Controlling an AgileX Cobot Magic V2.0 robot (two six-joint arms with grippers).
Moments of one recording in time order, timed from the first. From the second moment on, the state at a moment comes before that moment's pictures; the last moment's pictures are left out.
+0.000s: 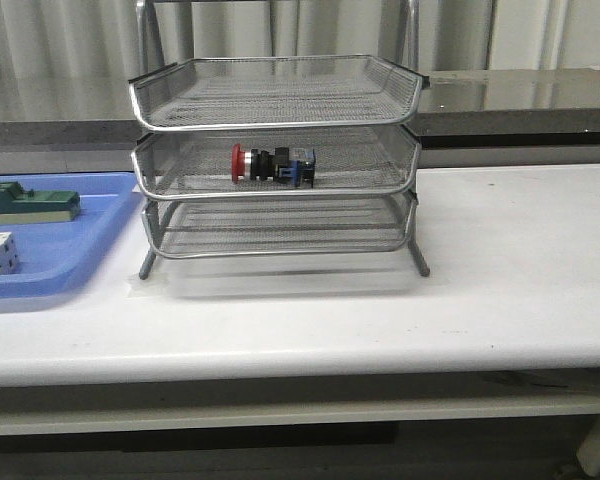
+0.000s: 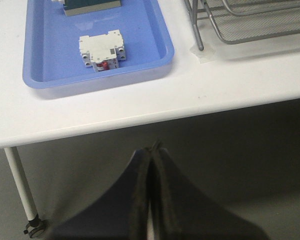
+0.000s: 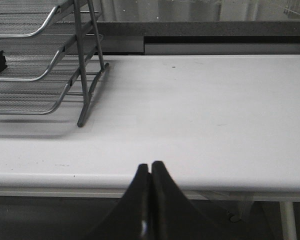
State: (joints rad) left arm -0.03 0.42 -0.66 -0.03 0.98 0.08; right arm 0.07 -0.01 0.03 0.01 0.20 0.01
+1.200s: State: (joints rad) left arm -0.03 0.40 -0.66 -0.02 0.98 0.08; right arm 0.07 -0.01 0.03 0.01 0.20 0.01
